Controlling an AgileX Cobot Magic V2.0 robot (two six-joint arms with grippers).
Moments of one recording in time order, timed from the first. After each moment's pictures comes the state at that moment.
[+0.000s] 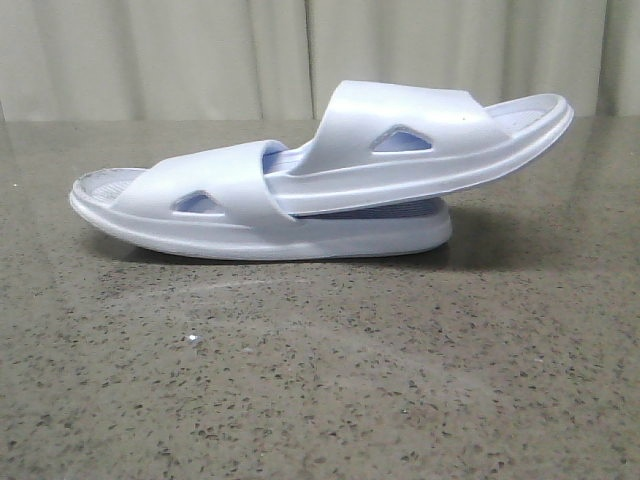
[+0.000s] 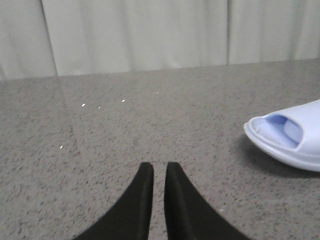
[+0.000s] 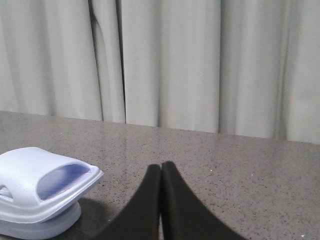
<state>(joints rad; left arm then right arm) -0.02 0.04 -0.12 -0.59 0.31 0.62 0.04 0.07 -0.20 1.05 0.18 -1.08</state>
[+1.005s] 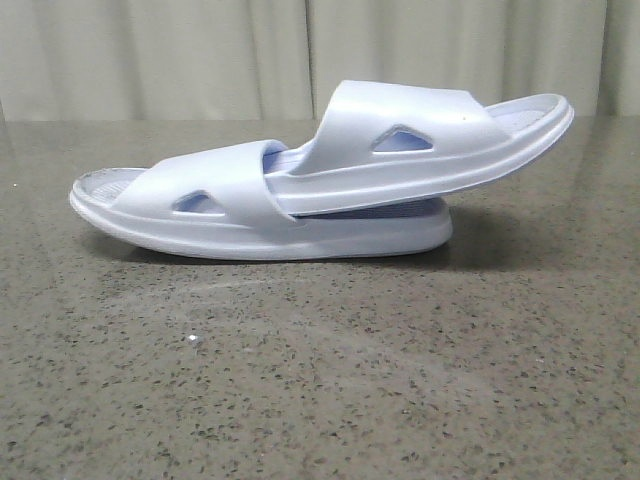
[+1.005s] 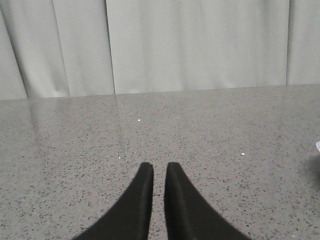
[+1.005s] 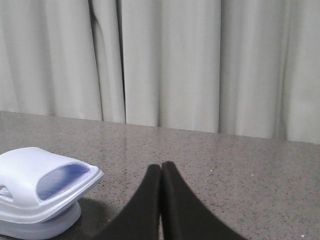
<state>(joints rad) -0.02 0.00 0.00 0.11 0.06 -0.05 0.04 0.07 -0.20 1.05 0.18 -1.08</state>
